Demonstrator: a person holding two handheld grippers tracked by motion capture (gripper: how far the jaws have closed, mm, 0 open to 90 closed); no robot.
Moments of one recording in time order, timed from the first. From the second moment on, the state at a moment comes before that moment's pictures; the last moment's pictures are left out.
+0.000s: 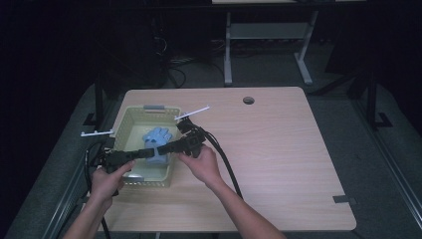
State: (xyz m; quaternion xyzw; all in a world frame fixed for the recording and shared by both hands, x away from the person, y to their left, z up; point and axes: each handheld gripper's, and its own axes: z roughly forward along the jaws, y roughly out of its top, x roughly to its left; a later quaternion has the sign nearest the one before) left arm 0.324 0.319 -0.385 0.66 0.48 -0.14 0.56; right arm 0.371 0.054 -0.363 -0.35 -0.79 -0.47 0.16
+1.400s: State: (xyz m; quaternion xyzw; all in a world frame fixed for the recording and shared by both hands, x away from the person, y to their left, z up) left arm 0.330 0.359 -0.397 0.67 0.51 -0.15 0.52; right arm 0.379 0.096 -0.386 -0.35 -0.79 -0.46 0.19
